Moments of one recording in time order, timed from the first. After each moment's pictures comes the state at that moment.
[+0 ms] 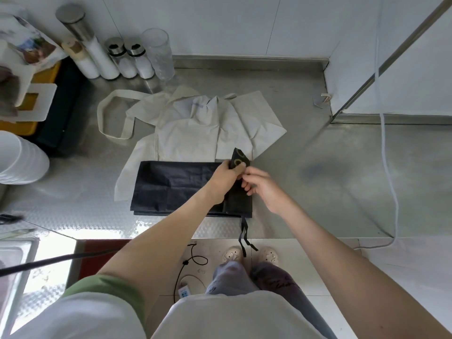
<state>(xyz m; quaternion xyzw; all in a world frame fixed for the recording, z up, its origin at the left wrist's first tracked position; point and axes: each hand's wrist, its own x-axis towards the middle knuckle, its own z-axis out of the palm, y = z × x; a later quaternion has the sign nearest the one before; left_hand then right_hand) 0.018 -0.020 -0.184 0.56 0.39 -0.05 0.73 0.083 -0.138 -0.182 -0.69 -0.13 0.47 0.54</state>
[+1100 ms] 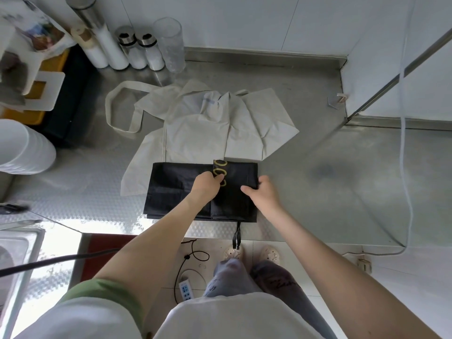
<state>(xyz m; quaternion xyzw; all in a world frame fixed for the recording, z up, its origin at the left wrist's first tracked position) -0.018 0.018 -0.209 0.75 0.48 -0.16 0.43 0.062 -0.121 -0.231 -0.85 -0.06 0.35 0.38</state>
